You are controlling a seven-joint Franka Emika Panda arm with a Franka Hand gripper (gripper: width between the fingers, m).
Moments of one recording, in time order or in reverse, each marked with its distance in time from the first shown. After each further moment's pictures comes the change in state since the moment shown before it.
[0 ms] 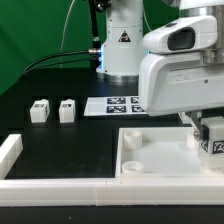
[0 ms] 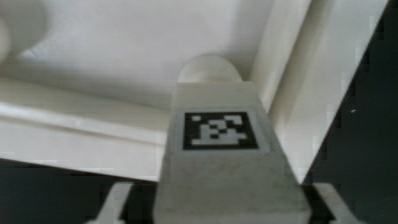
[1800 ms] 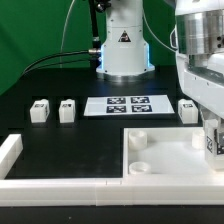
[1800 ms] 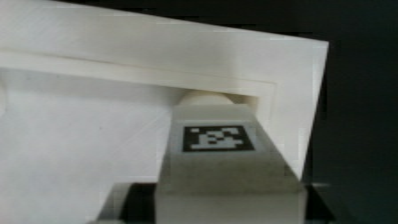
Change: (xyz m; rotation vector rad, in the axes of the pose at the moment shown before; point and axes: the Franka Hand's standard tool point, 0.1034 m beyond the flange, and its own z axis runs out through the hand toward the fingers) arm -0.009 -0.006 0.004 0.039 -0.029 1.678
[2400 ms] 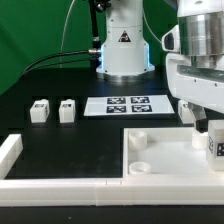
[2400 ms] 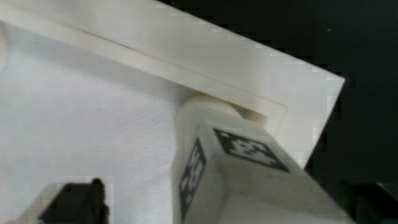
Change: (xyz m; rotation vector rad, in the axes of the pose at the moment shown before) arm -0.002 0.001 0.002 -0.004 0.002 -0.330
